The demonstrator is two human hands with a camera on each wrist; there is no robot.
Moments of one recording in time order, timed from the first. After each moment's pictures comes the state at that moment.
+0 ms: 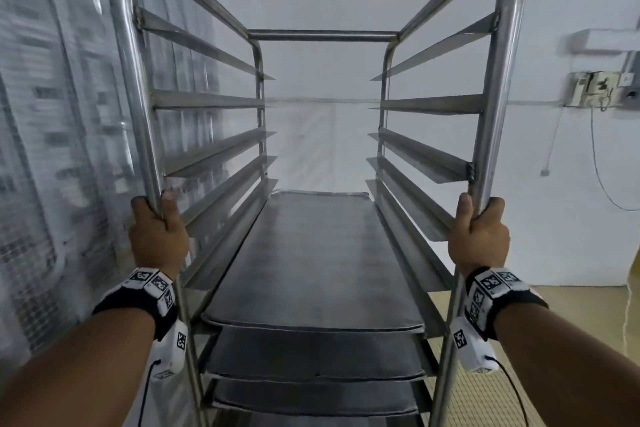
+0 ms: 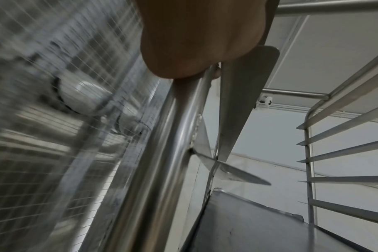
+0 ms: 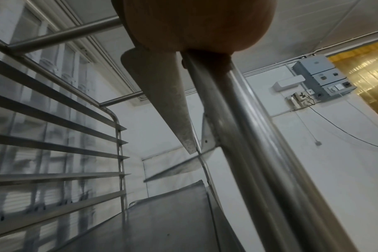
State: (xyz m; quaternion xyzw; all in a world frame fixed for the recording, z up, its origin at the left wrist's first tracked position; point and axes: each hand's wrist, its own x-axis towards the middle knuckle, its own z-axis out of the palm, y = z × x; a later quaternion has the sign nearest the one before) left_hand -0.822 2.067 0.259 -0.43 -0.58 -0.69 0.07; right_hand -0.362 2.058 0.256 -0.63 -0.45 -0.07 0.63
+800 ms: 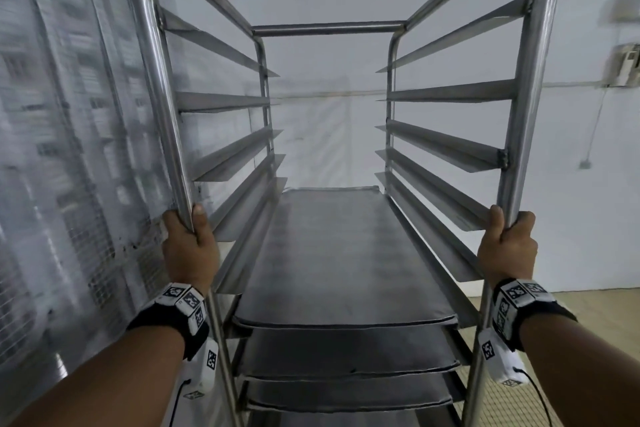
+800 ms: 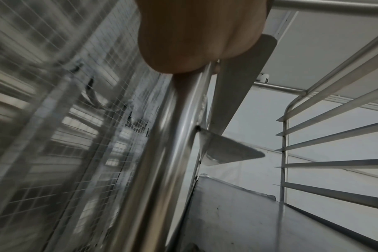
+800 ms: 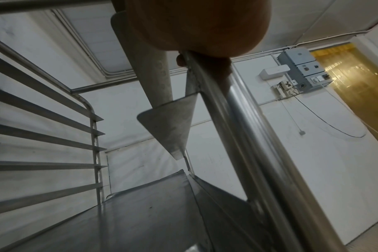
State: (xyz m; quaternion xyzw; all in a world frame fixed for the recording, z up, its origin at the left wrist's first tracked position) left_hand -0.837 2.385 0.241 -0.47 -0.55 -0.69 0.05; right_hand -0.378 2.360 0.220 -0.65 -0.39 -0.04 0.66
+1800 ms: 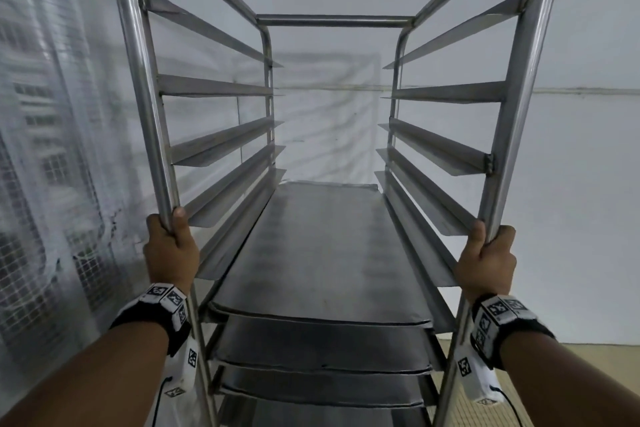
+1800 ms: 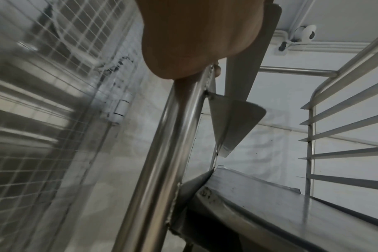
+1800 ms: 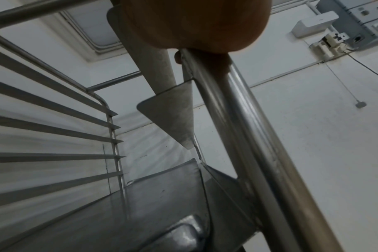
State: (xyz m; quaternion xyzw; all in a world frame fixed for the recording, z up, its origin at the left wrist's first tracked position) left_hand -0.811 2.713 0.212 -0.42 -0.61 -0.68 0.02; right_hand -0.360 2.689 0.212 -0.64 -0.41 0.00 0.65
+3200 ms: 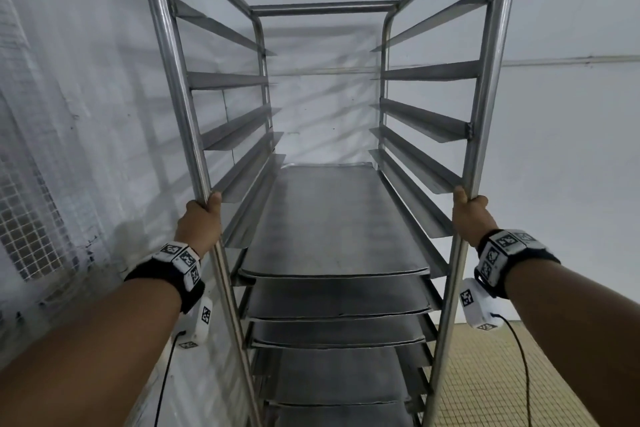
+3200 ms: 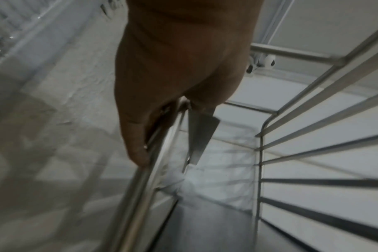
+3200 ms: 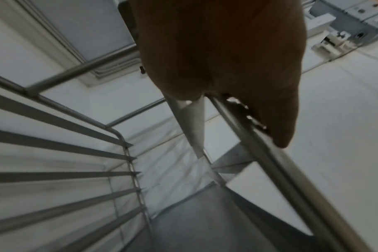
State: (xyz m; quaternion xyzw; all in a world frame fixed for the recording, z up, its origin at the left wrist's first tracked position) left_hand -0.832 2.836 0.252 -0.49 -0.72 -0.46 -0.16; right_hand -0.362 2.819 0.246 -0.76 -0.42 0.19 0.46
